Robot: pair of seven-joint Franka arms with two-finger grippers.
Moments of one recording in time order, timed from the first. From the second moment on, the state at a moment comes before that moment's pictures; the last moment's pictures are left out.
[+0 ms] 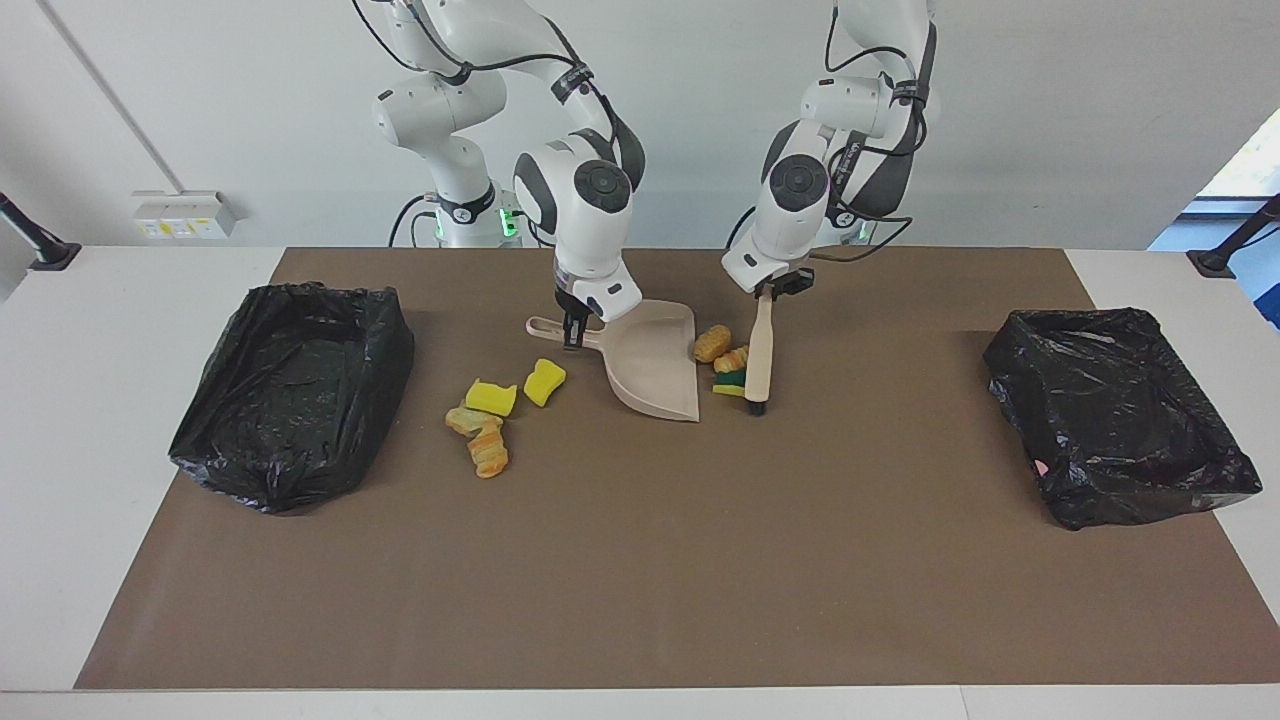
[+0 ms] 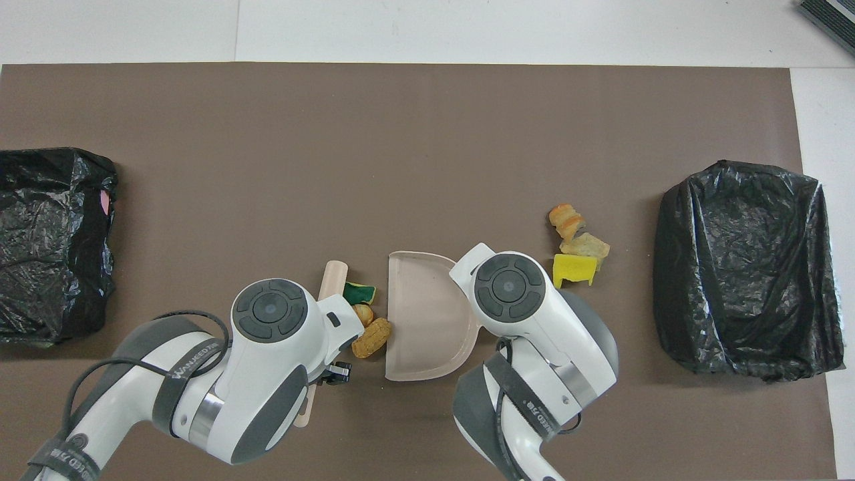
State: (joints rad) left arm -0.18 -0.09 -0.42 -2.29 -0.11 1.90 -0.32; right arm 0.58 0.11 -0.02 -2.08 -0.13 2.02 -0.89
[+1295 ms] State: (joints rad) left arm -0.18 -0.02 -0.49 -2.13 -0.33 1.99 -0.36; right arm 0.57 0.11 -0.03 -2.10 -0.13 2.02 -0.89
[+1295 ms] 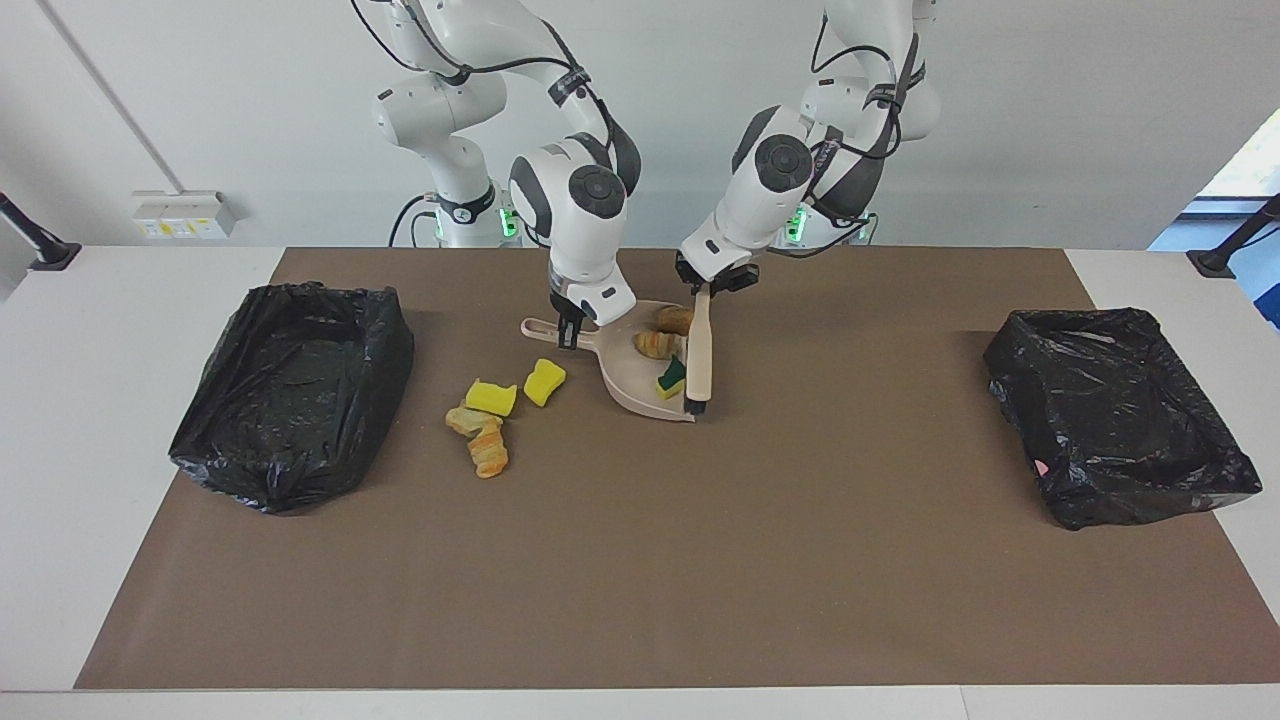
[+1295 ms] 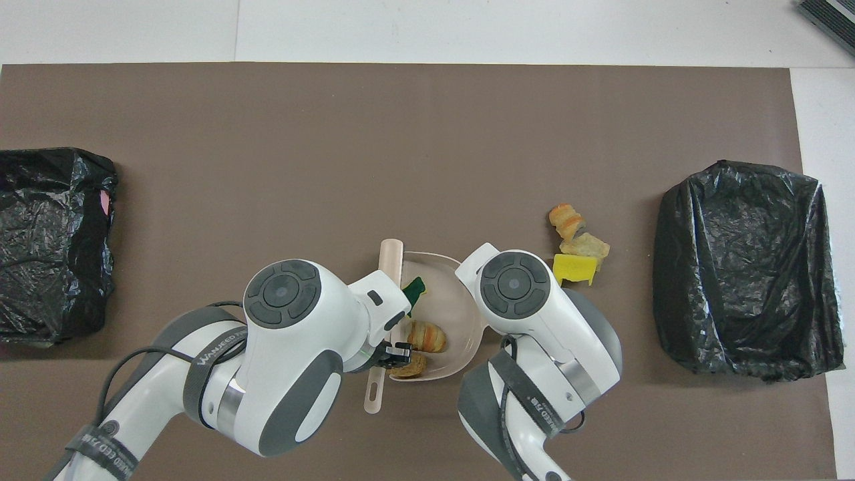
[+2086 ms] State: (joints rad) left arm -0.17 -0.14 -0.49 -2.15 -0.29 1.82 -0.59; right arm 0.53 0.11 -0.04 -2.09 -0.13 2.02 -0.89
